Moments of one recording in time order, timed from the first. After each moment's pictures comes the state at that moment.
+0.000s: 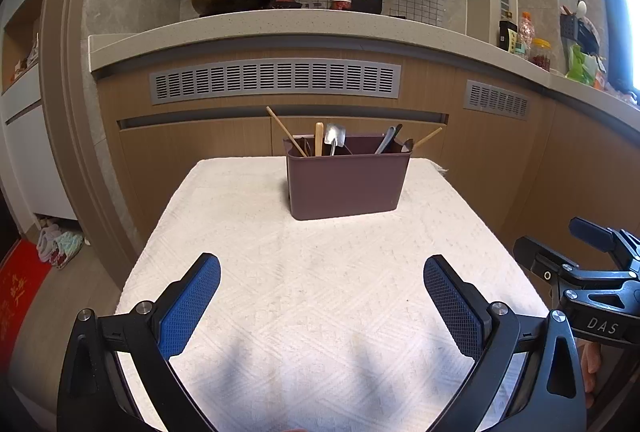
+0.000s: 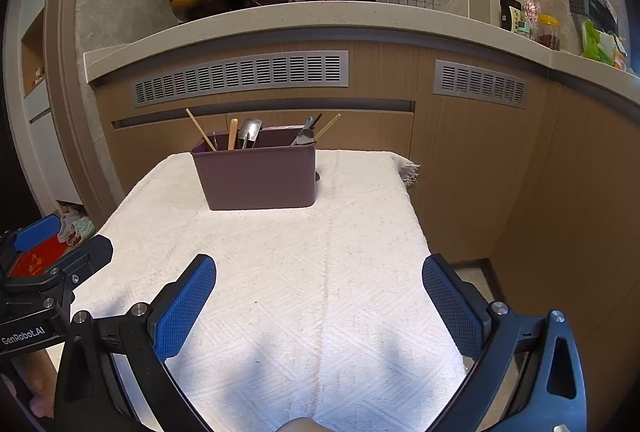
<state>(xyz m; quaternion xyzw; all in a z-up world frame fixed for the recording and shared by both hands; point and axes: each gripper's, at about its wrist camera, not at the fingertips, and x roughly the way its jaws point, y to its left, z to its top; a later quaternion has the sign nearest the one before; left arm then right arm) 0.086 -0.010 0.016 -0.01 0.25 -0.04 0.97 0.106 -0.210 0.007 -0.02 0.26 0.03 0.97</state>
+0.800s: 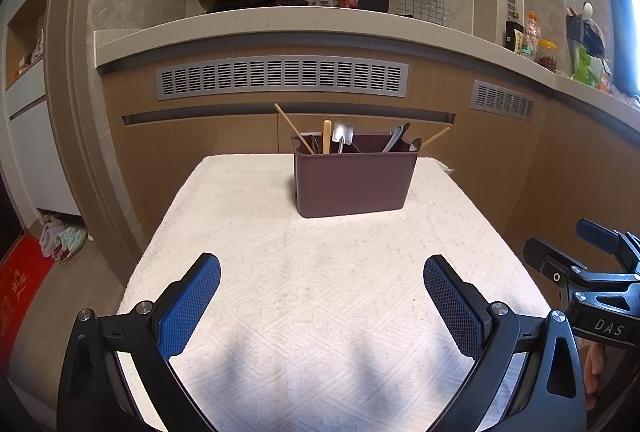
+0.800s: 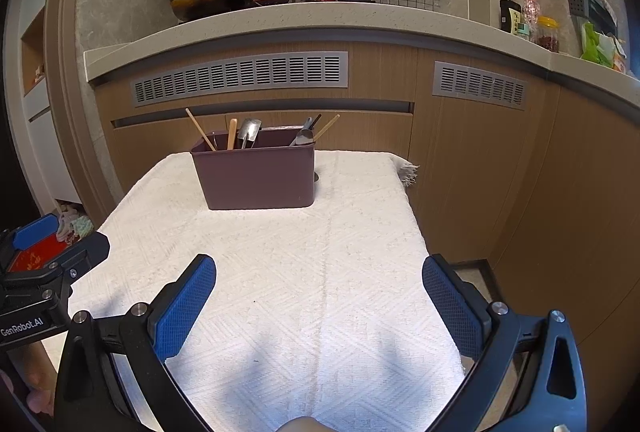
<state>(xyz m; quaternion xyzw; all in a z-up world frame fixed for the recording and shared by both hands) 0.087 -0.002 0.012 -0.02 0.26 -0.04 0.97 0.105 -0.208 0.008 -0.02 0.26 0.03 0.97</state>
